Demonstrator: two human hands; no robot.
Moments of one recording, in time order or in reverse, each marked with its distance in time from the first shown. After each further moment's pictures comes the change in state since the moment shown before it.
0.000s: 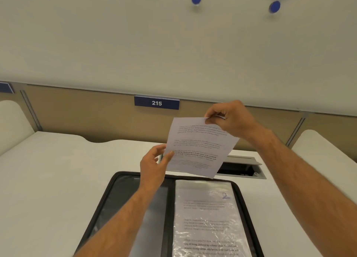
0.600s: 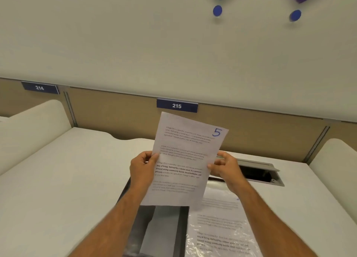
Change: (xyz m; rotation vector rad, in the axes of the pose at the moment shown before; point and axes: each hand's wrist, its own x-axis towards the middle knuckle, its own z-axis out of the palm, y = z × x) left_hand -0.031 0.005 -0.077 -0.003 0.203 -0.161; right_hand -0.092 -0.010 0.130 0.912 0.073 0.875
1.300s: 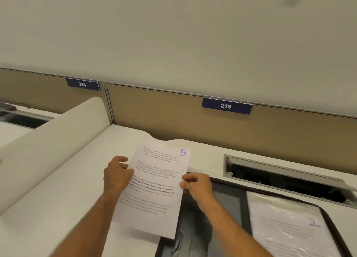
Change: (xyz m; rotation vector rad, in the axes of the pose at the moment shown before) left_hand 0.120 -0.070 -0.215 0.463 0.231 -0.153; right_hand 0.026 0.061 0.269 -0.115 -0.103 0.150
